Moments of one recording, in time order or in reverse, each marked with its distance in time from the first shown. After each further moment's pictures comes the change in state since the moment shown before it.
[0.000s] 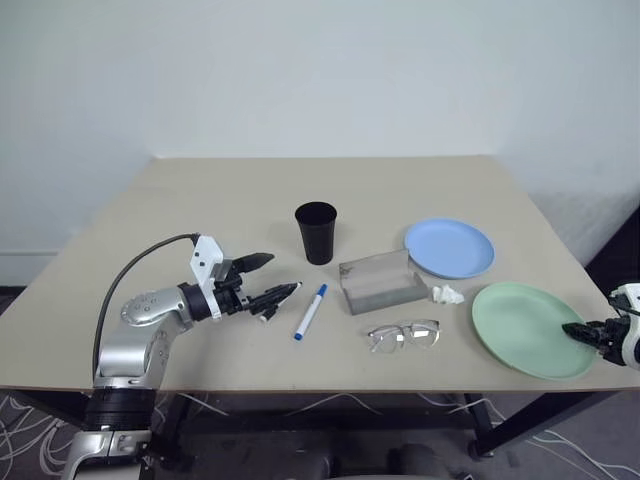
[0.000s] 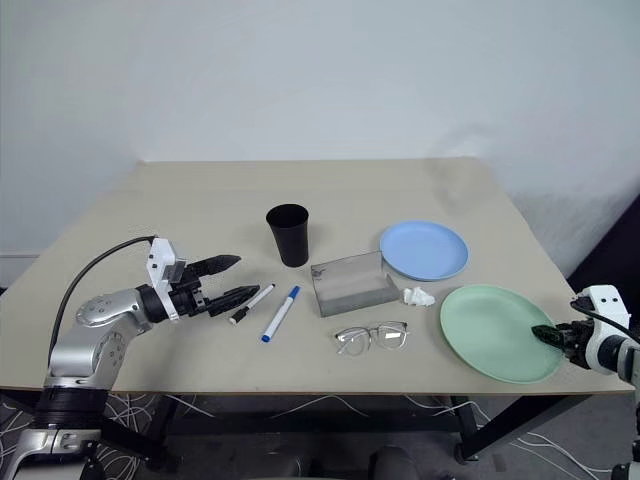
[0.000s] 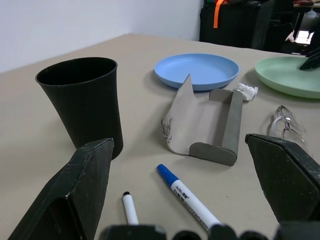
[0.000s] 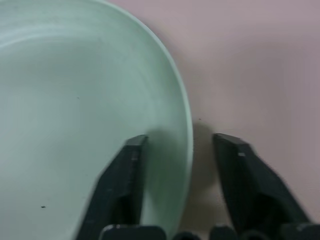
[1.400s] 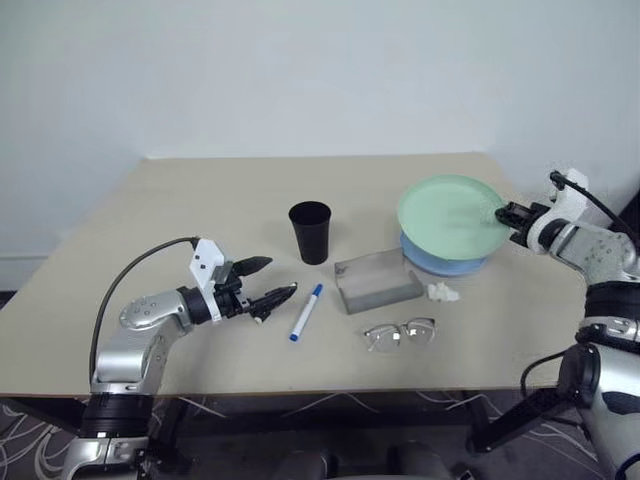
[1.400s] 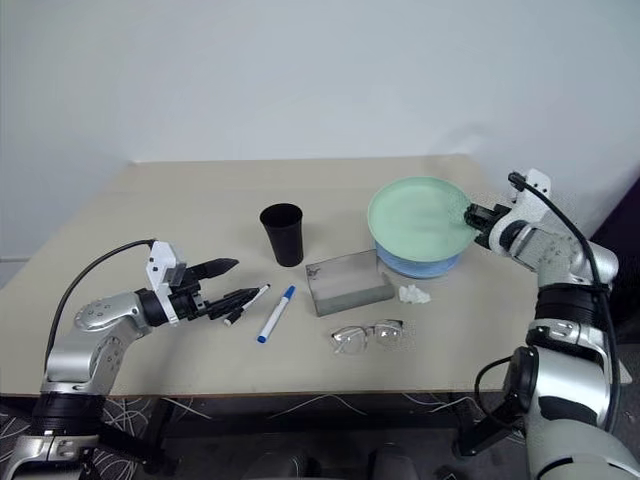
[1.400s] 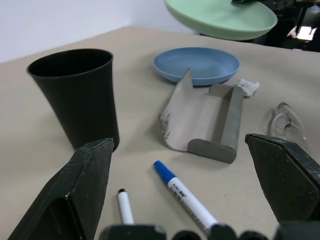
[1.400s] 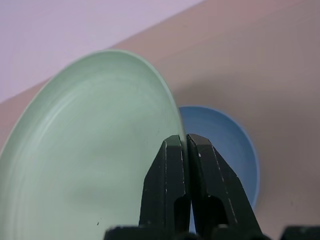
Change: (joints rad) left arm 0.026 0.006 0.000 -0.036 -0.001 0.029 0.040; right arm -0.620 0.377 -0.112 -0.020 0.124 0.293 -0.551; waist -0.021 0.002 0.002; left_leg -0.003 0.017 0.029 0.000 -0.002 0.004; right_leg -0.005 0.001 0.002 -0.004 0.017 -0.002
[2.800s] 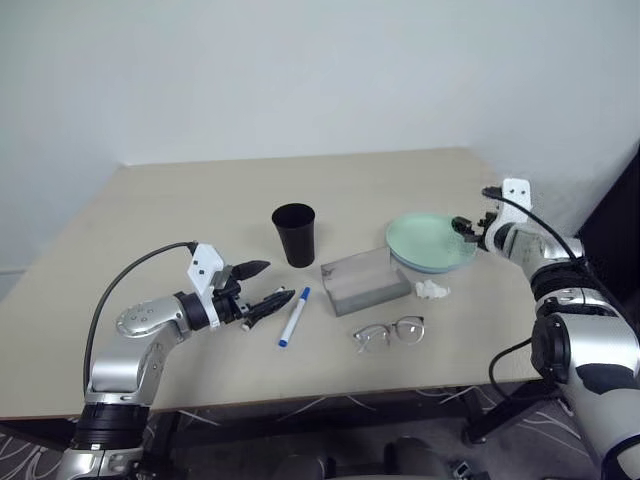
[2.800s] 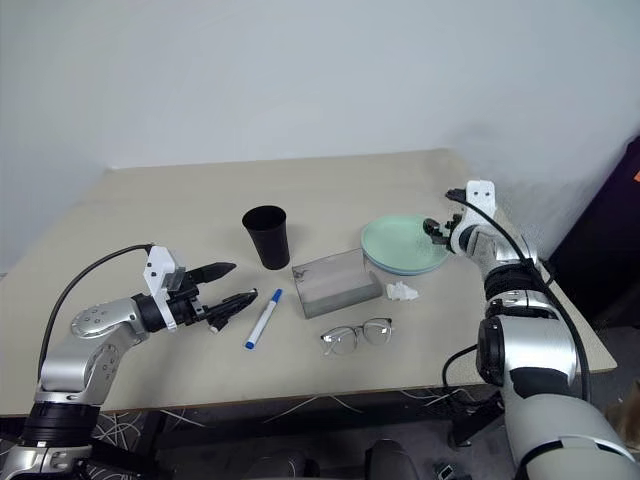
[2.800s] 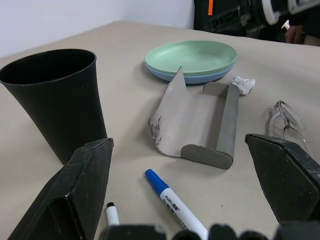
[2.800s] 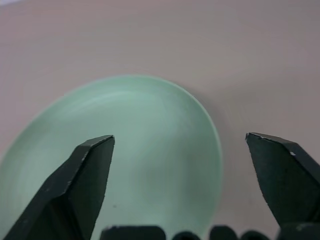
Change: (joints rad) left arm 0.048 0.012 0.007 -0.066 -0.006 0.024 0.037; right arm -0.145 0.053 0.236 0.355 -0.259 -0.361 0.123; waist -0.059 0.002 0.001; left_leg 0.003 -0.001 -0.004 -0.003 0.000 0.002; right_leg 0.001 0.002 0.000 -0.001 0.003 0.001
